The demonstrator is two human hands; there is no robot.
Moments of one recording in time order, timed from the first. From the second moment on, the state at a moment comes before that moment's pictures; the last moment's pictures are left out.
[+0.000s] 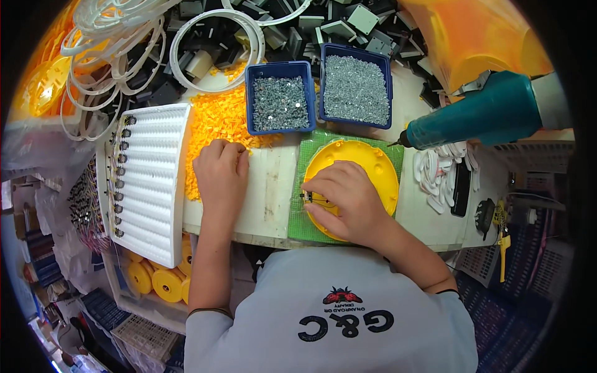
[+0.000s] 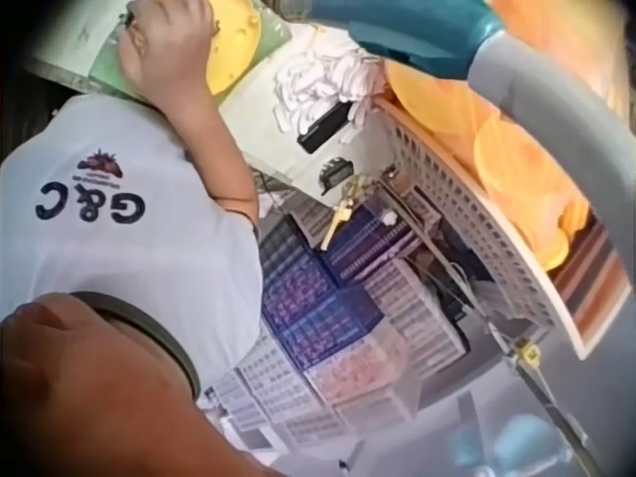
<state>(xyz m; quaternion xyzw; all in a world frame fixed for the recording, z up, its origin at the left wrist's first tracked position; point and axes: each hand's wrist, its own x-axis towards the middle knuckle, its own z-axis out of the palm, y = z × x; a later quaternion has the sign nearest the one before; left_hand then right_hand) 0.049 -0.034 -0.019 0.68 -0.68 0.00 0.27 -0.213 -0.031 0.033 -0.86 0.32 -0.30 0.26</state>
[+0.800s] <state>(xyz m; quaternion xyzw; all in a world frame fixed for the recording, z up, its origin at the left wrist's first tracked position) 0.039 -0.052 -0.028 0.64 -0.65 -0.07 0.41 -0.228 -0.023 0.029 -0.85 0.37 -0.28 0.27</state>
